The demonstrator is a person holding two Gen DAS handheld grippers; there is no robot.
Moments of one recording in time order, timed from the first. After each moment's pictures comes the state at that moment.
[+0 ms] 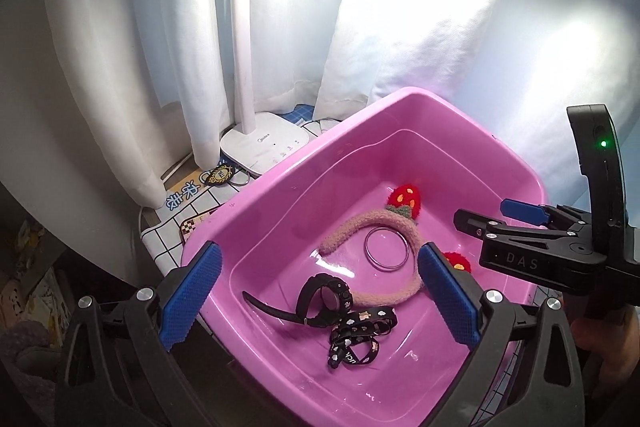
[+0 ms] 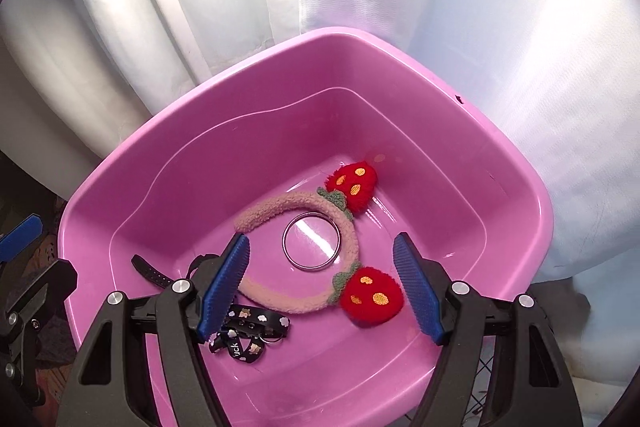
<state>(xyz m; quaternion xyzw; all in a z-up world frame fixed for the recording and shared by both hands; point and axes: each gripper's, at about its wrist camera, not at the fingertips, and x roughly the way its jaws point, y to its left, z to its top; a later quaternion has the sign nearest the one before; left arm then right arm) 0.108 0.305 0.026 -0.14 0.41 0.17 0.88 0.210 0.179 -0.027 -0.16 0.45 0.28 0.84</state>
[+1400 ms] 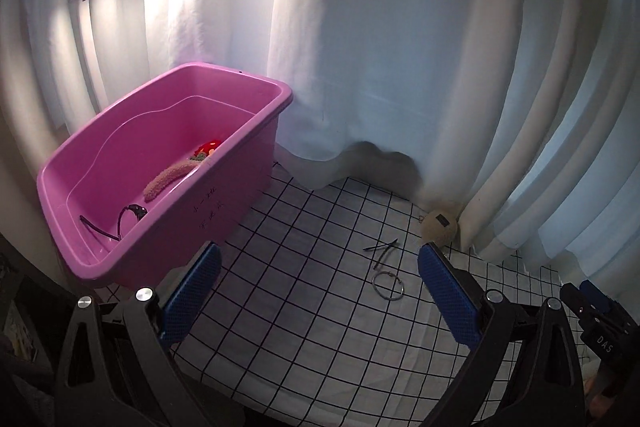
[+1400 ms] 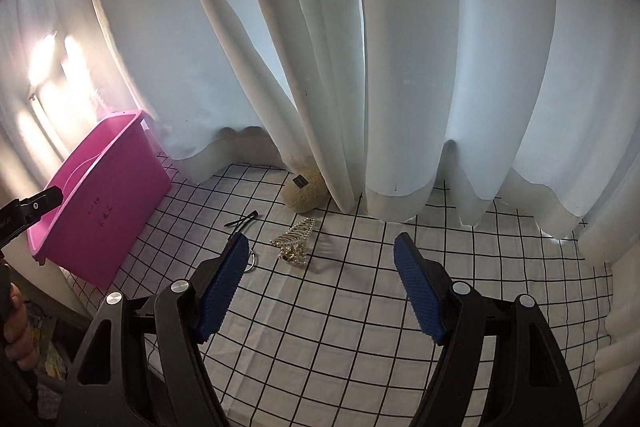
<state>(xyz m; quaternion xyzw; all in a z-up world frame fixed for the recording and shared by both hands) 0.041 0.011 0.022 -0.08 0.39 0.02 0.92 -0.024 -0.284 -0.055 0.05 0.34 0.04 0.94</state>
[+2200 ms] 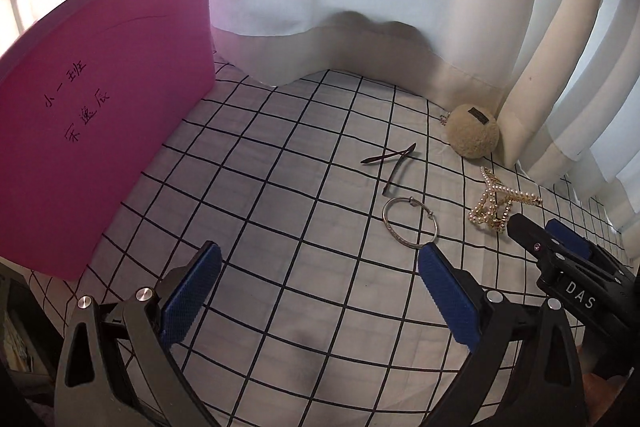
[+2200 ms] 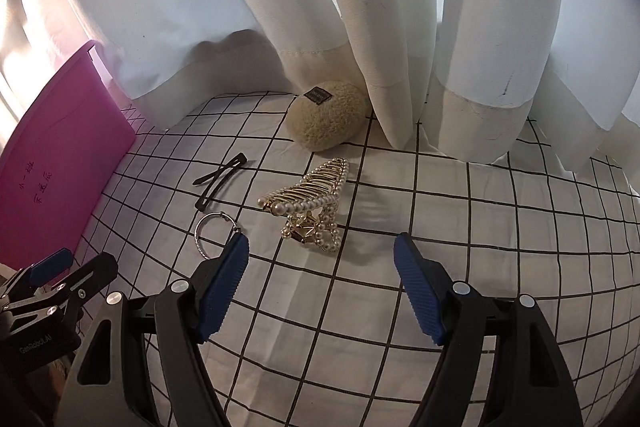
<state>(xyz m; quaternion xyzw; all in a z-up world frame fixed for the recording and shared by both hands) 0.092 -0.022 -0.140 -0.04 0.48 -0.01 0.88 0.085 -0.230 -0.190 0.06 0.40 0.04 0.91</state>
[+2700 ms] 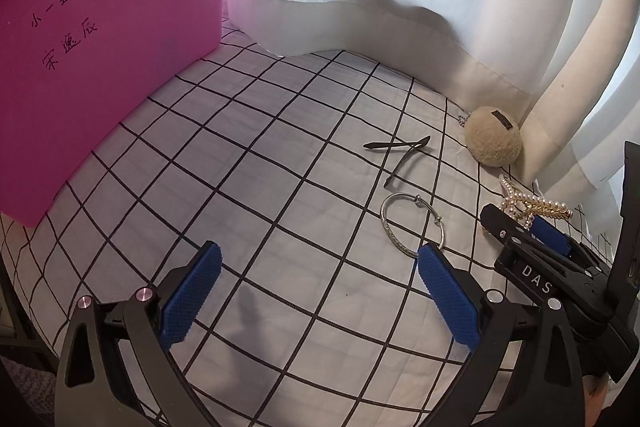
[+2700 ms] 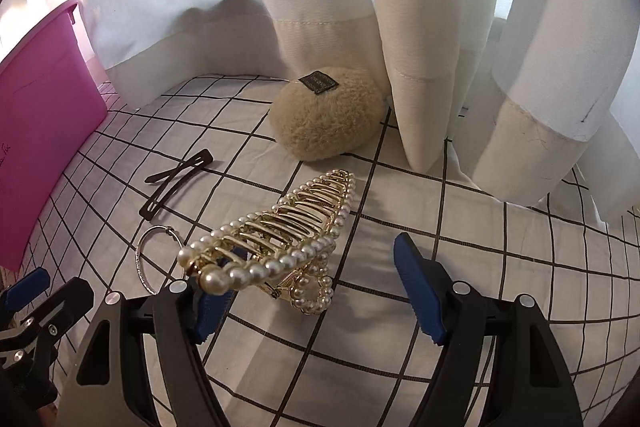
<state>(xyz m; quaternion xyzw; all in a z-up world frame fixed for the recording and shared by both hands) 0.097 -0.035 -0.183 -0.10 0.48 0.03 0.87 0.133 -0.229 -0.220 0.00 0.40 0.05 0.92</state>
